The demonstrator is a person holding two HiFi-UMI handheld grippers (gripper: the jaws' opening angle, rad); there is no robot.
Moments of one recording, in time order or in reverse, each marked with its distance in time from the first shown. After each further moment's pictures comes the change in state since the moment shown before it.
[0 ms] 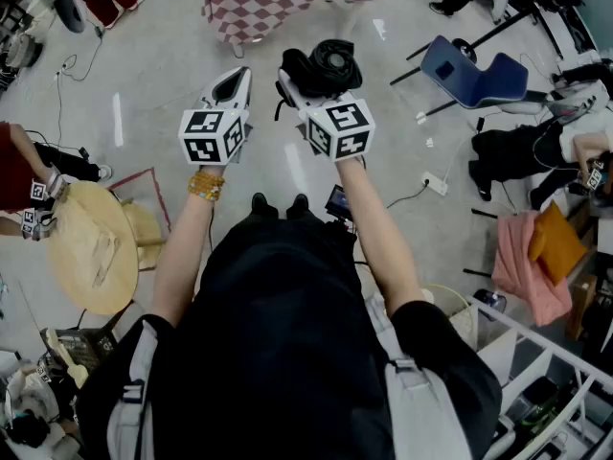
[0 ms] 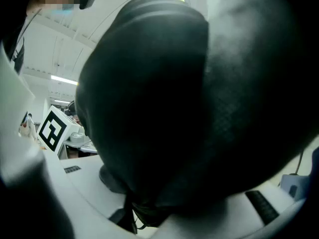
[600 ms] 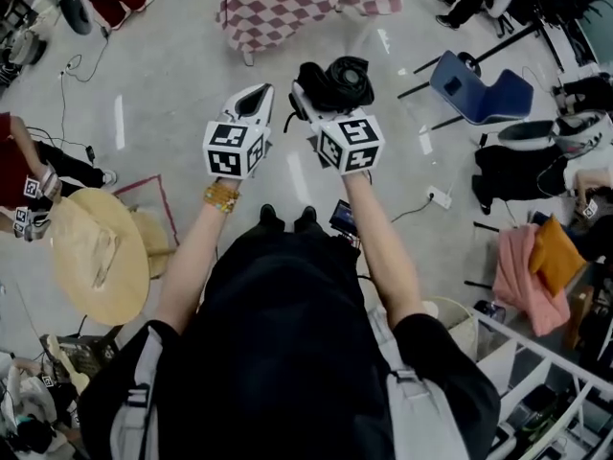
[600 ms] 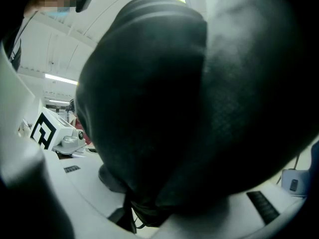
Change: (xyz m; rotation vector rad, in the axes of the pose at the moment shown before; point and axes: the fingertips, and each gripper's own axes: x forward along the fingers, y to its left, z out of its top) left arm 0.009 0.046 -0.016 0.008 0.020 -0.052; right arm 0.063 0.014 -0.013 0.019 0.009 -0.038
